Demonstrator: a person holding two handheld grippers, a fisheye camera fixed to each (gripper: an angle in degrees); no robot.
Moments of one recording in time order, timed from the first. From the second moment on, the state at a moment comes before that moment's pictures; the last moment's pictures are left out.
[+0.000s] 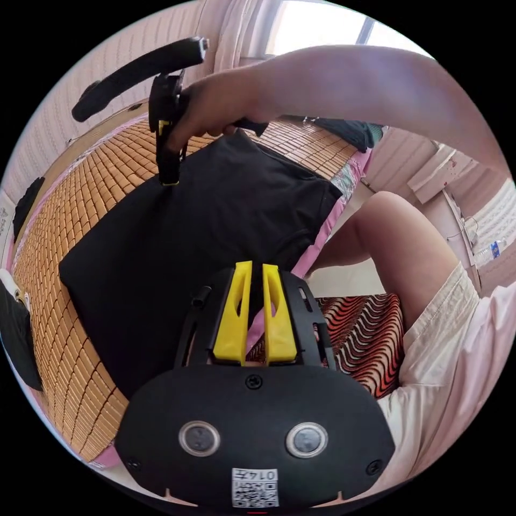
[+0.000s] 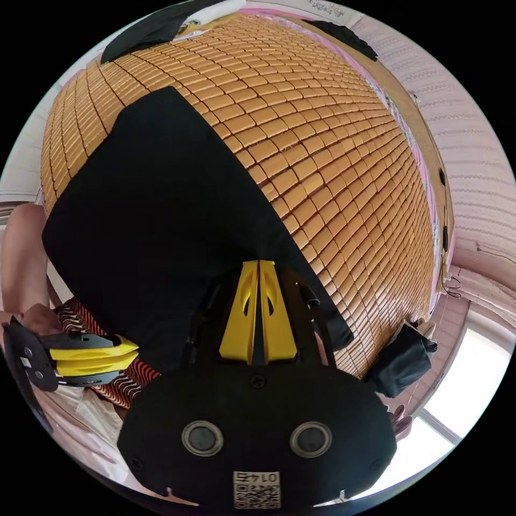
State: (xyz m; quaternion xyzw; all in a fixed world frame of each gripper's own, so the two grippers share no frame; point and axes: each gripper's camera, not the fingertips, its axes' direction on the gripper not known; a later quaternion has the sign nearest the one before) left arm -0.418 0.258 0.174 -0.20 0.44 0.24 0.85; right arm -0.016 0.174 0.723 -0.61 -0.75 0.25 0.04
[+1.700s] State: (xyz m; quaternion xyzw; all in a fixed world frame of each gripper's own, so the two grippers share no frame) left arm -0.402 0.370 0.101 0.03 0.38 0.25 0.89; right arm 0.196 0.330 0.451 -0.71 -0.46 0.53 -0.09
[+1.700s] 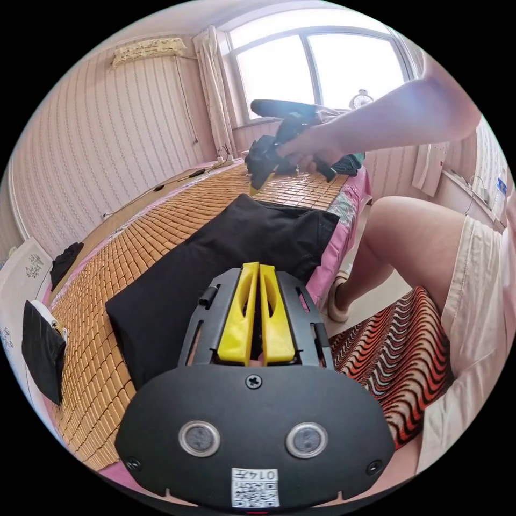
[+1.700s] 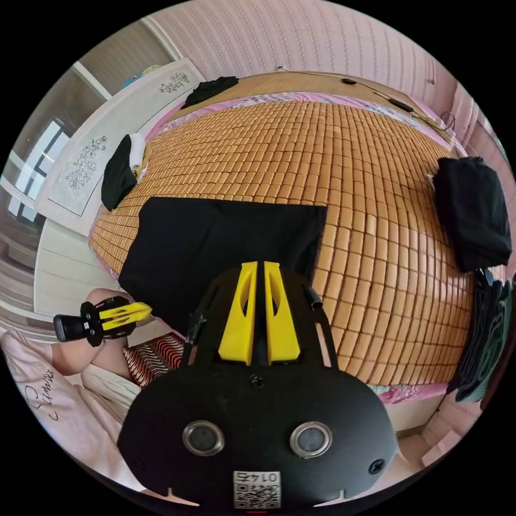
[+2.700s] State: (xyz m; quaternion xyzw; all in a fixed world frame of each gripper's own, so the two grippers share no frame) left arm -0.236 0.306 0.094 -0.02 0.48 0.22 0.85; right arm 0.412 0.330 0.204 -0.61 -0.37 0.68 -0.19
